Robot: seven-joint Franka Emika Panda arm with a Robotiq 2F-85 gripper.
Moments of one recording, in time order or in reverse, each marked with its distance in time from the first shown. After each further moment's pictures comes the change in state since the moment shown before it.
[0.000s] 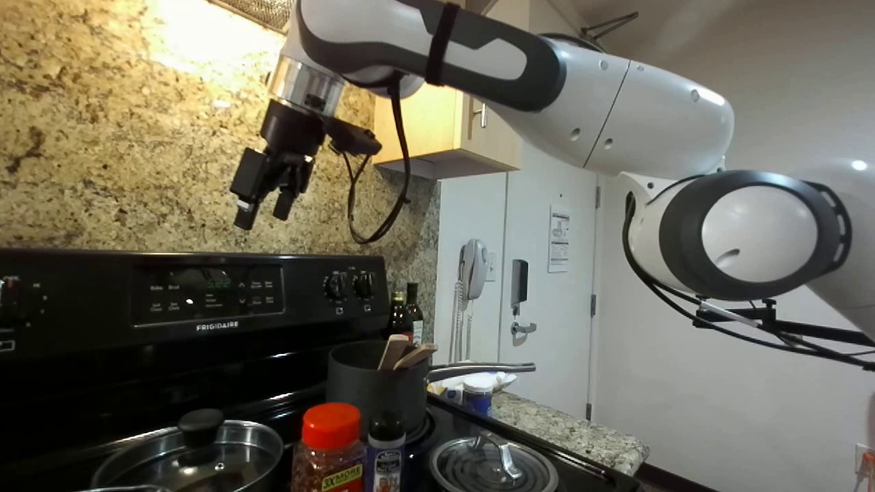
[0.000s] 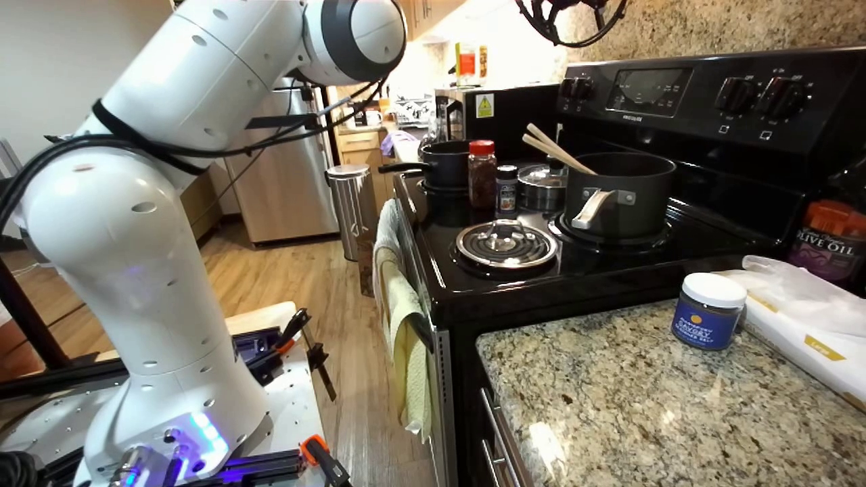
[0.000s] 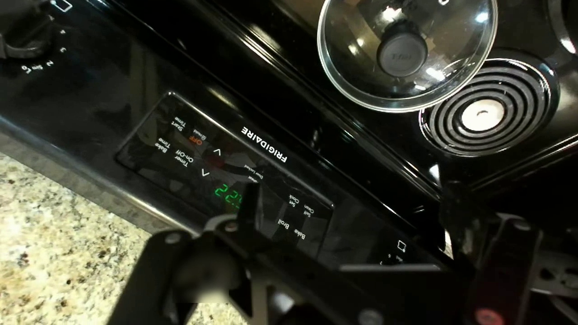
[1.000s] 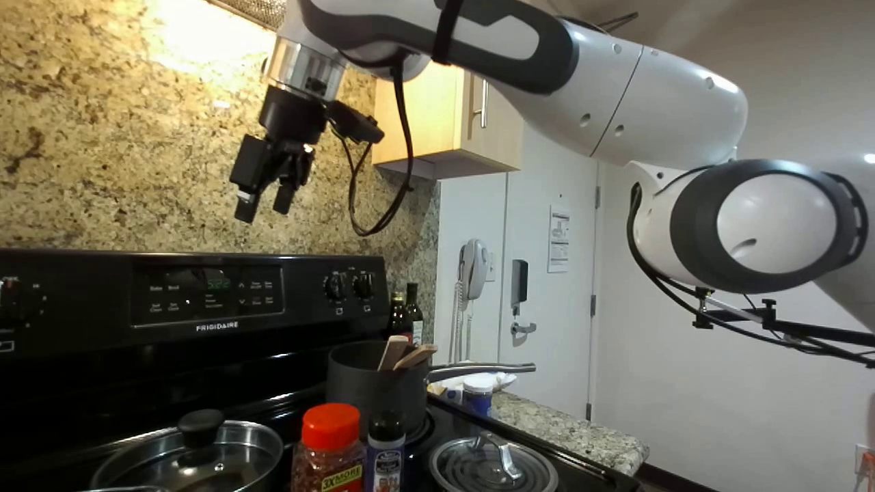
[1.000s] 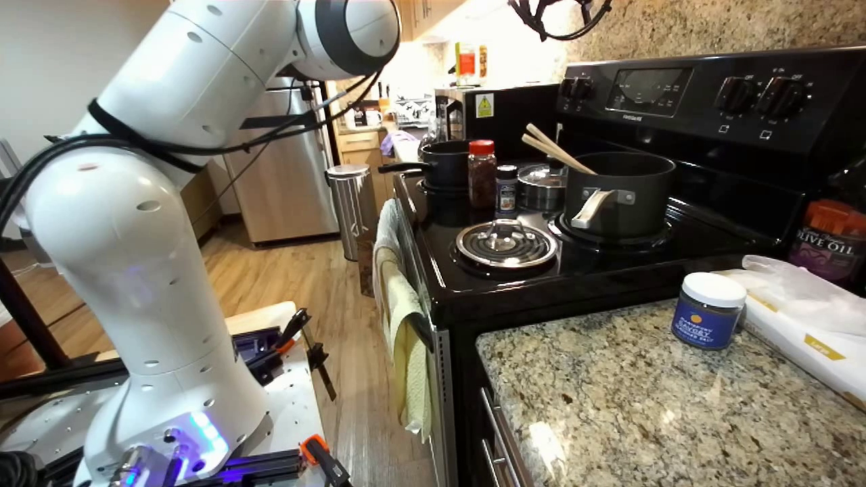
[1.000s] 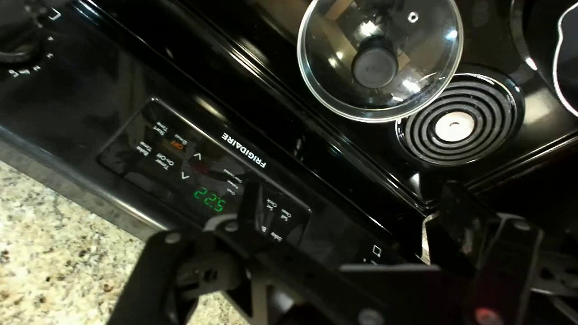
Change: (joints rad) arm 0.027 -0.025 -0.002 -0.001 -0.001 -0.061 -0.002
